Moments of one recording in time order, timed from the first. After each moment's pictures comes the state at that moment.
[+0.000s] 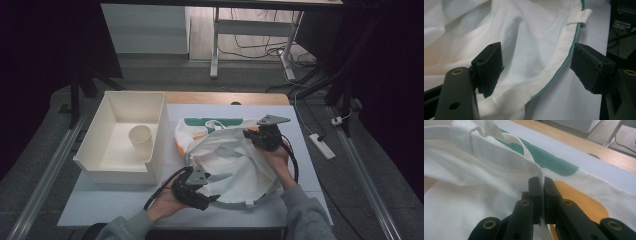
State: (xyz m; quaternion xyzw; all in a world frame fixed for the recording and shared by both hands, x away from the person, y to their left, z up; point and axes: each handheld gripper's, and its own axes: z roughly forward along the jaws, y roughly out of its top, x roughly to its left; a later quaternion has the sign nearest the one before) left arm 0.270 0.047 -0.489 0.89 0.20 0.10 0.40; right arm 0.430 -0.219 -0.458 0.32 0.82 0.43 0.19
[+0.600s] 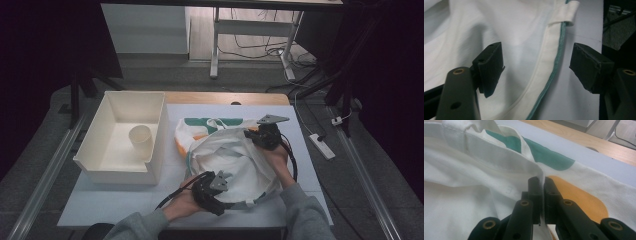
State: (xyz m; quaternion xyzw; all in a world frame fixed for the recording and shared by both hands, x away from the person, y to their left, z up) left arm 0.274 -0.004 -0.503 0.92 0.15 0.07 0.36; right arm 0.442 -0.222 -0.469 0.34 0.82 0.42 0.18
